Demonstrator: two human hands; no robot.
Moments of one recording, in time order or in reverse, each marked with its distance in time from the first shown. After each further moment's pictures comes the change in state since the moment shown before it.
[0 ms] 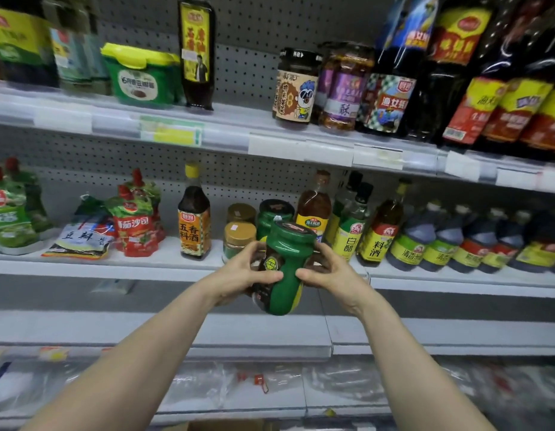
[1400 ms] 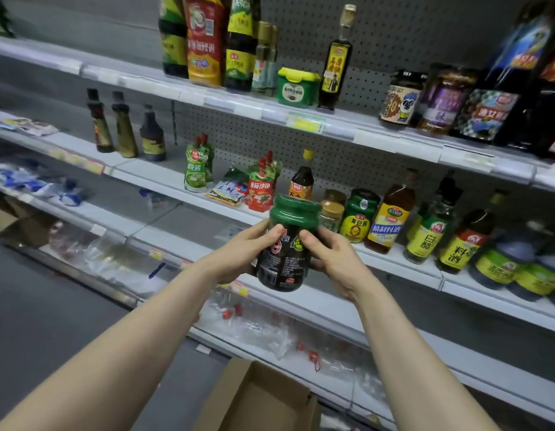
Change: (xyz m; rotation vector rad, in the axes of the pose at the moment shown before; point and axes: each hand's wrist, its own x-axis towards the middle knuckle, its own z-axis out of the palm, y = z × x) left_hand -0.245 0.027 0.023 0.046 0.397 0.031; right_hand -0.112 -0.037 0.141 0.082 -0.349 -0.156
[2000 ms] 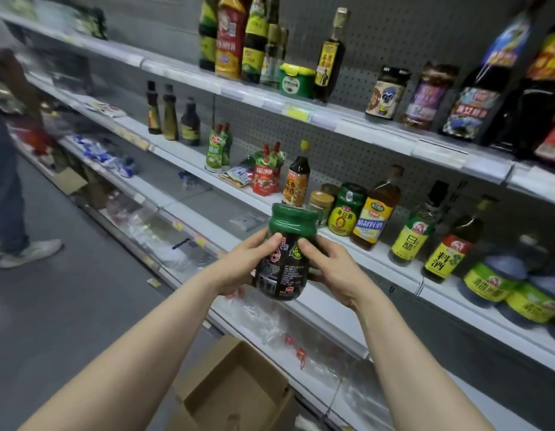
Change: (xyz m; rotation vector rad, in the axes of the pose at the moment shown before) left_hand -0.041 -0.030 0.164 -0.111 0.257 -0.025; right_hand -0.084 0.010 -0.110 -0.046 -0.274 0.060
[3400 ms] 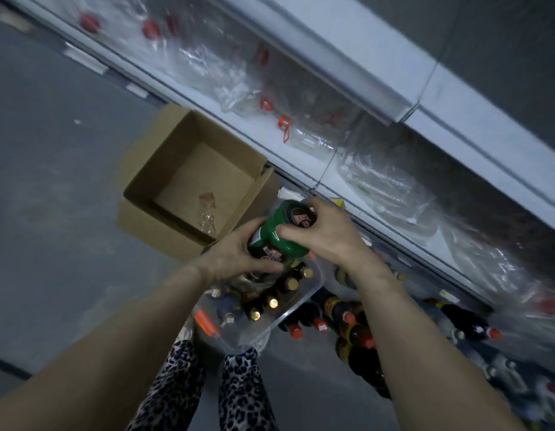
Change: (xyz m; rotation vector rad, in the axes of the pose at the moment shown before) left_hand 0.033 -0.520 0.090 0.092 -0.278 -0.591; right_hand -0.077 0.465 -0.053 -0.540 0.015 0.711
